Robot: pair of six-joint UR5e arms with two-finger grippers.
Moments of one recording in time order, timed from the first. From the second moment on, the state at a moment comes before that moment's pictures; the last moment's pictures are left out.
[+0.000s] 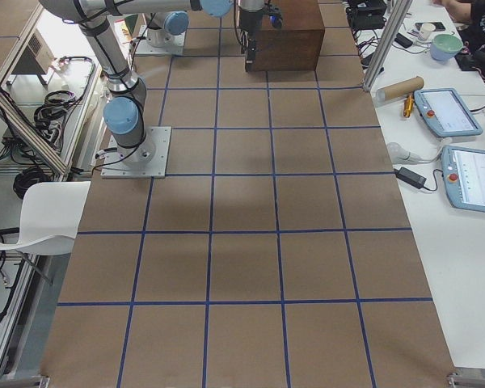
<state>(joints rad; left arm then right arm) -0.79 -2.20 -1.59 -0.96 1.55 0.71 1.61 -1.64 1.59 -1.46 -1.68 -0.08</state>
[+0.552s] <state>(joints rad) -0.79 -2.19 -1.59 -0.97 1.55 0.71 1.61 -1.64 1.59 -1.46 -1.68 -0.08</state>
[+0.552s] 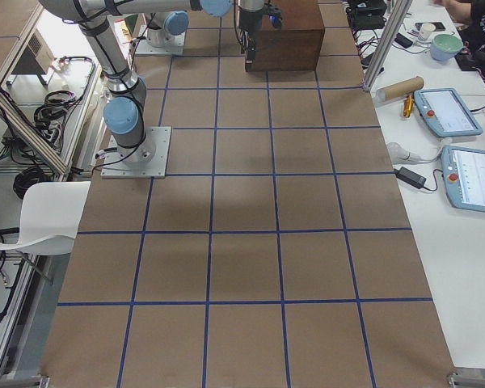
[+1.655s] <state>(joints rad) -0.80 -2.18 -1.59 -0.97 1.55 0.71 1.61 -1.64 1.59 -1.46 -1.68 -0.08</state>
